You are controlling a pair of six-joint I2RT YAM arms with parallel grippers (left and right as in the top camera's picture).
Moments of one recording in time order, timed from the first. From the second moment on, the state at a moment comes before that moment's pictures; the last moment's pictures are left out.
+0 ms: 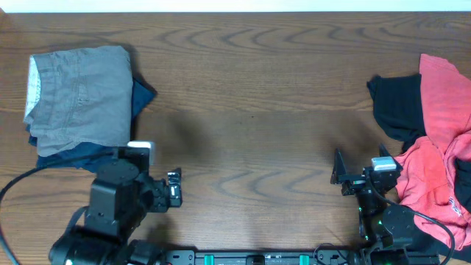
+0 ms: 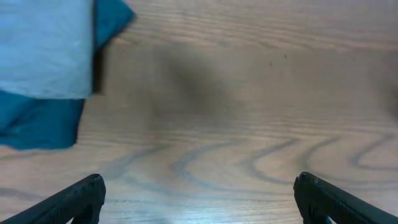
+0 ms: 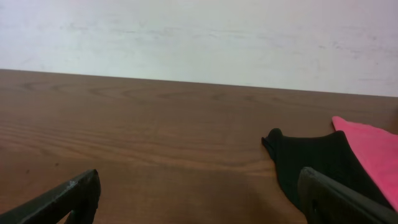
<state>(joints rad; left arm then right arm) -0.26 0.60 0.90 -1.11 -0.03 -0.25 0.09 0.01 0.01 -0.07 0.00 -0.01</state>
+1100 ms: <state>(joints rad) -0.06 0.01 0.05 -0.18 -0.04 -0.25 0.09 0.01 0.01 -0.07 0.00 -0.01</state>
